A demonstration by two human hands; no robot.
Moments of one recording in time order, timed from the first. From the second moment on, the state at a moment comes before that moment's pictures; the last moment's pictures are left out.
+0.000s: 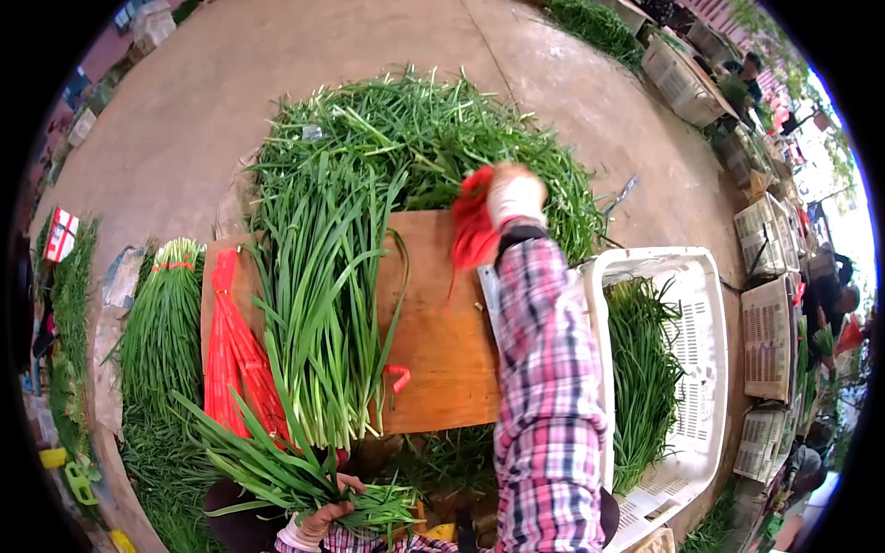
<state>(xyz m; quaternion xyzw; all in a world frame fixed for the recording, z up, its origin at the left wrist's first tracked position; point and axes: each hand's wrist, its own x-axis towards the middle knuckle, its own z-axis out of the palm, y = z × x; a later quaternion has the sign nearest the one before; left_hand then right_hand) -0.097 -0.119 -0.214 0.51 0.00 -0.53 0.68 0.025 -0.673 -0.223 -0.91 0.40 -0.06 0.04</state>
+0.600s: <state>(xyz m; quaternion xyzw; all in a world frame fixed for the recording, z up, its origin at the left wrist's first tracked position) -0.080 -0.075 -0.123 0.43 -0.01 -0.46 0.78 -0.201 -0.474 -0.133 -0.81 0.24 0.01 0.54</state>
